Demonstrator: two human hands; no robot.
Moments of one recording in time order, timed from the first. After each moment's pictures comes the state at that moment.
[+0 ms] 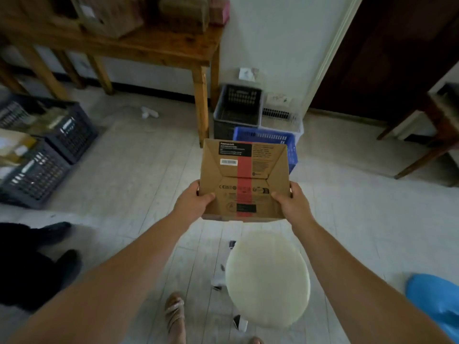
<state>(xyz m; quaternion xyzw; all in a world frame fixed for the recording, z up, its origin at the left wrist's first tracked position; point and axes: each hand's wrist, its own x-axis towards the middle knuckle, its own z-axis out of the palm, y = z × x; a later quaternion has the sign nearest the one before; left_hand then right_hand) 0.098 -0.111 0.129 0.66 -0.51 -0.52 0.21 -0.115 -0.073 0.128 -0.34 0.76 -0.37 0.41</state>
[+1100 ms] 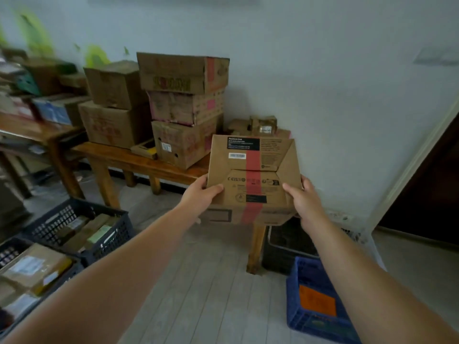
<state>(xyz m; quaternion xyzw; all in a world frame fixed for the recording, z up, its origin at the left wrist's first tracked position) 0.305 -0.585 0.281 0.62 -0.50 -0.46 0.40 0.082 -0.574 0.274 -0.41 0.60 -0.54 0.42</state>
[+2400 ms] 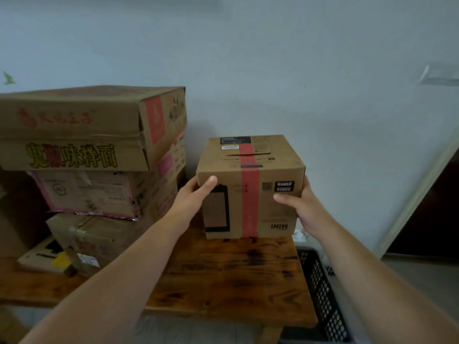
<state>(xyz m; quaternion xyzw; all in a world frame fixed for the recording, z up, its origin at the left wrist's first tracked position) 0.274 -1.061 0.321 0.48 -0.54 -0.54 0.43 0.040 -0.996 0.313 -0.46 0.55 -0.58 0.40</state>
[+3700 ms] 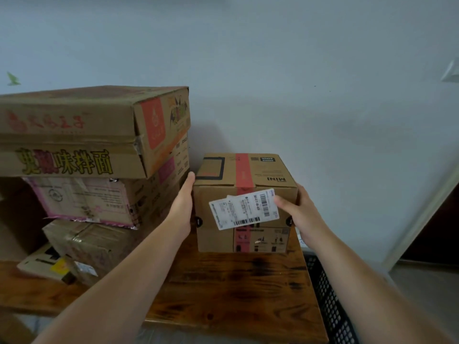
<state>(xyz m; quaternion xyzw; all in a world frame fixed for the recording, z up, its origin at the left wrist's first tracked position) 0.270 -1.098 0.309 0.52 -0.33 -0.63 0.47 0.049 -1.024 0.301 -0.45 0.57 -0.57 0.39</state>
